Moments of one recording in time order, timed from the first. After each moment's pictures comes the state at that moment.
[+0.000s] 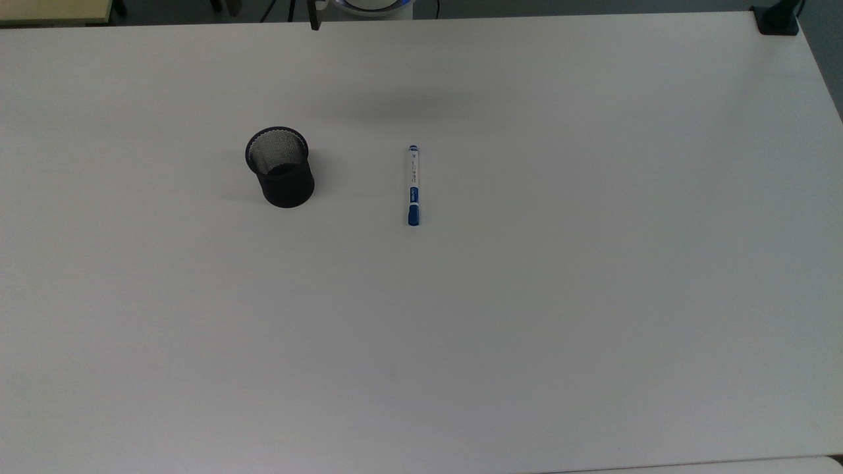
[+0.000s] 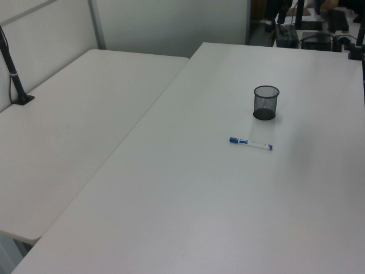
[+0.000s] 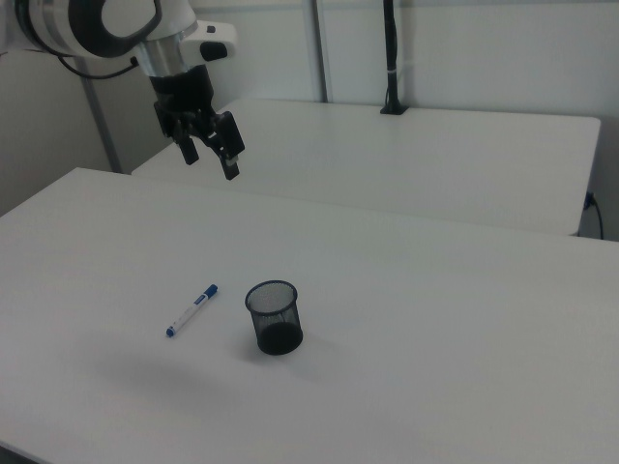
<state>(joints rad) -0.01 -0.05 -0.07 -1.64 -0.01 1.71 0.11</state>
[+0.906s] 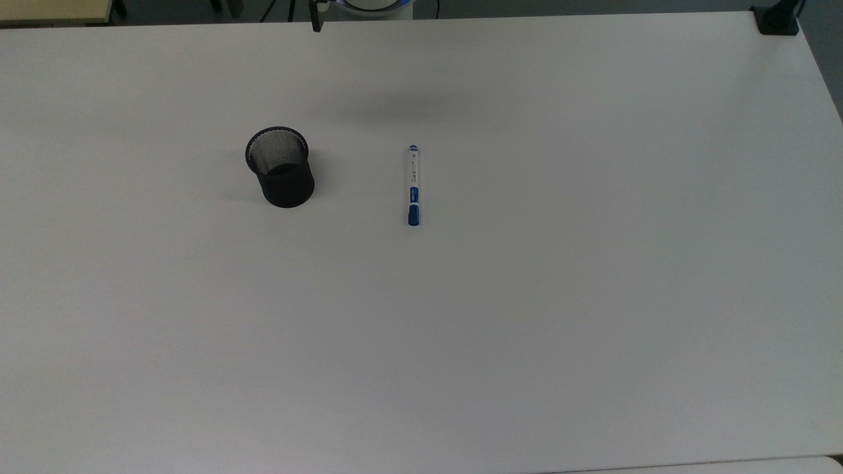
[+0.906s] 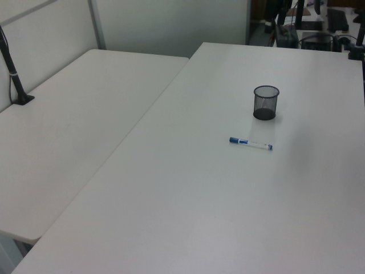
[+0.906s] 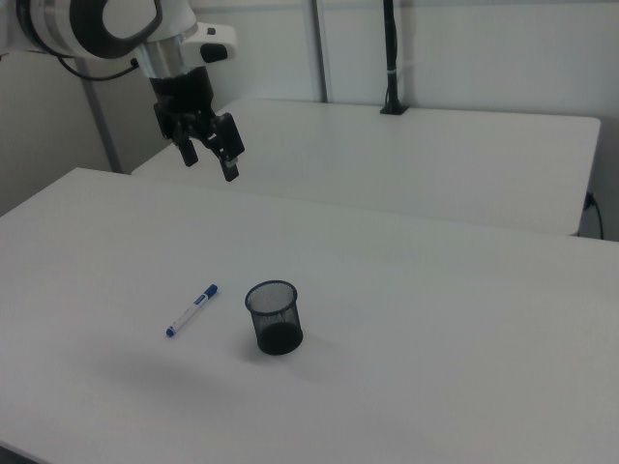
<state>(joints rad) -0.01 -0.05 -0.07 -1.64 -0.01 1.71 0.10</state>
